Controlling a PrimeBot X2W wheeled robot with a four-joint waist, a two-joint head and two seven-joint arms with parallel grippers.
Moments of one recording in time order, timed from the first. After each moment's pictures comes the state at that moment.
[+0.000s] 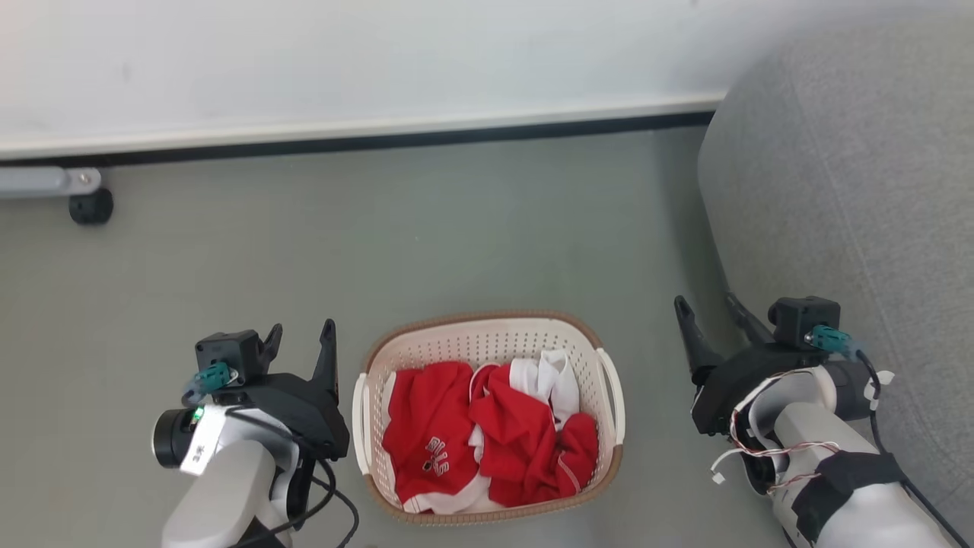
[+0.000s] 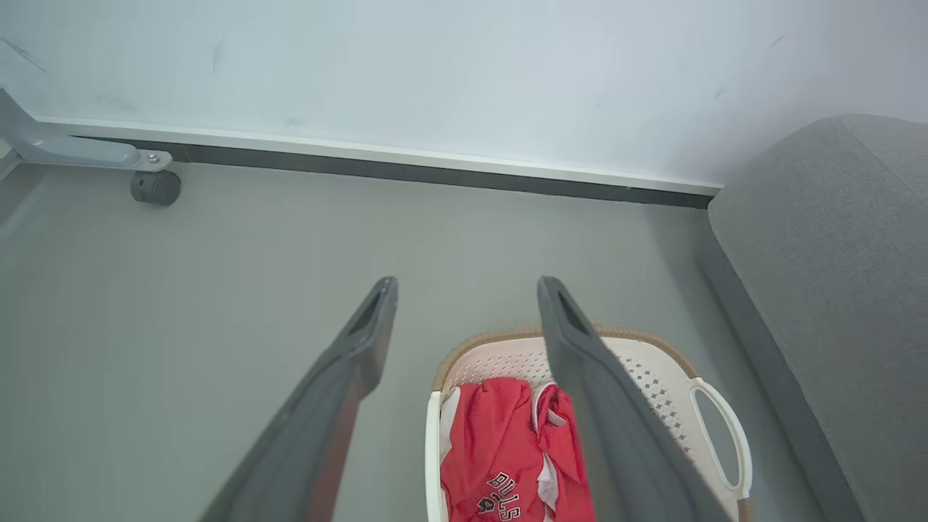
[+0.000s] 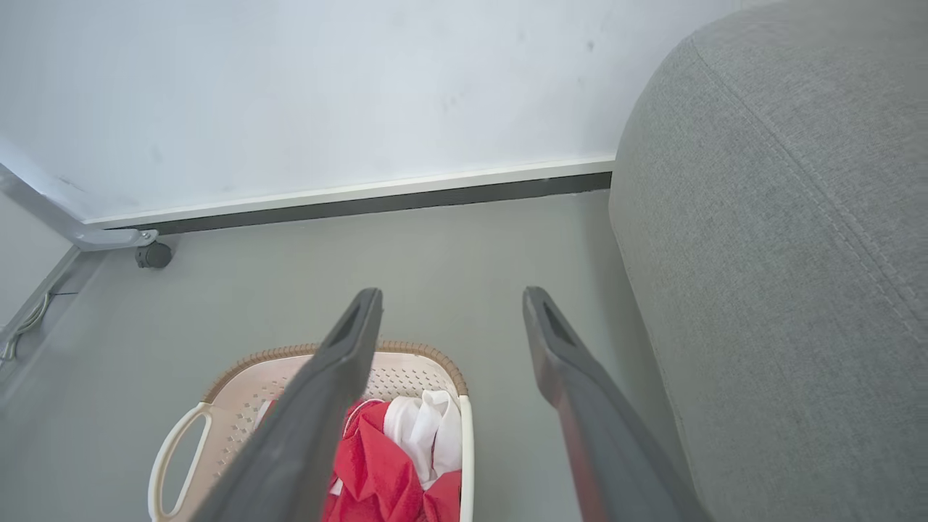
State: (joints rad) left arm -0.62 0.07 -0.33 1.02 -0.56 -0.03 -0.25; right arm -0.71 -0.14 0.58 1.01 0.63 0.06 -0.25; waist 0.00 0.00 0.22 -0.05
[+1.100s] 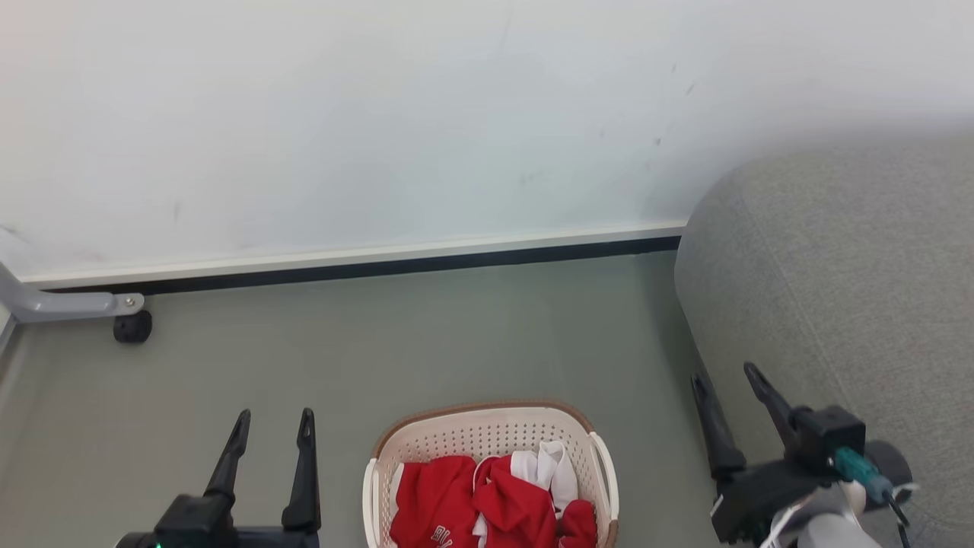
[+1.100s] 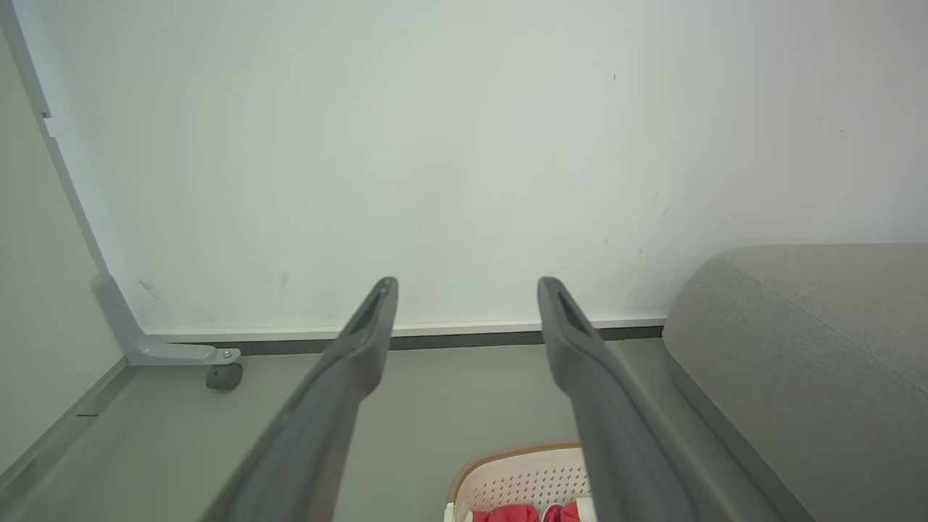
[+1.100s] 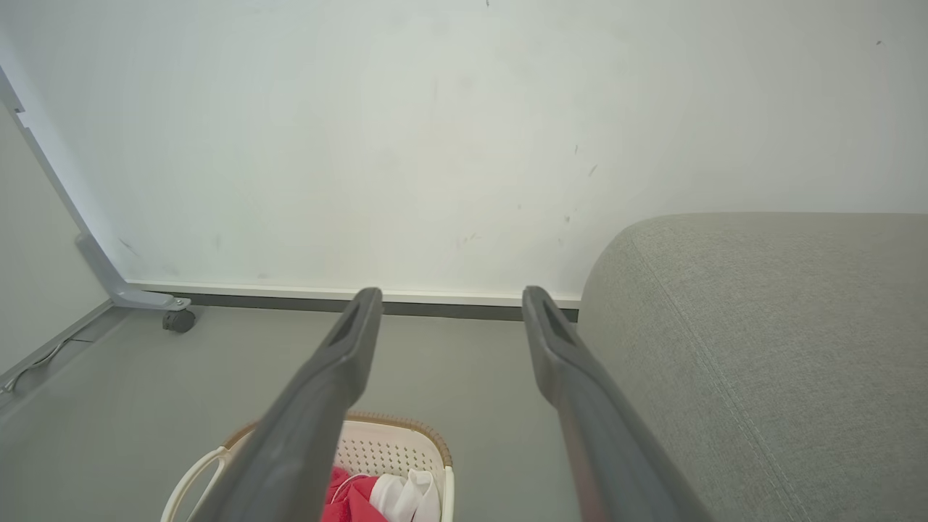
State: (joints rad) left arm -0.01 0.16 -0.23 0.15 -0.35 0.12 -0.25; right arm -0.28 -0.26 0.50 0.42 0.45 -0.10 -0.25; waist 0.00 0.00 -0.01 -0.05
